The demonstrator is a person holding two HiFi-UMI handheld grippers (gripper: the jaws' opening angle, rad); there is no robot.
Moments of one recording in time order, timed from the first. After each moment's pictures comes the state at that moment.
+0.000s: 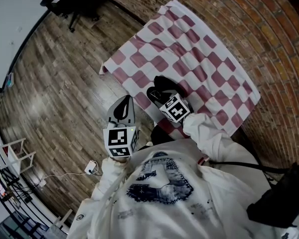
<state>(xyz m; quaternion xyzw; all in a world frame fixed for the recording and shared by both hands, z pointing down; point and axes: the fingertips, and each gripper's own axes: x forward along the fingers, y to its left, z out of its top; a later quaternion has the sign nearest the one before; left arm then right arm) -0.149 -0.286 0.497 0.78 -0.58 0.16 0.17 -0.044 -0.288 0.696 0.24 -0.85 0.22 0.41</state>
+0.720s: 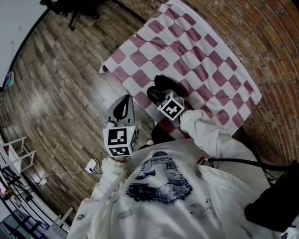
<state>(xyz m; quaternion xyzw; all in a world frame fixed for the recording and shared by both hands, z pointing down) -0.152 -0.289 0.501 0.78 -0.58 0.17 0.17 -0.049 -0.282 0.719 0.19 -0.84 0.19 0.47</state>
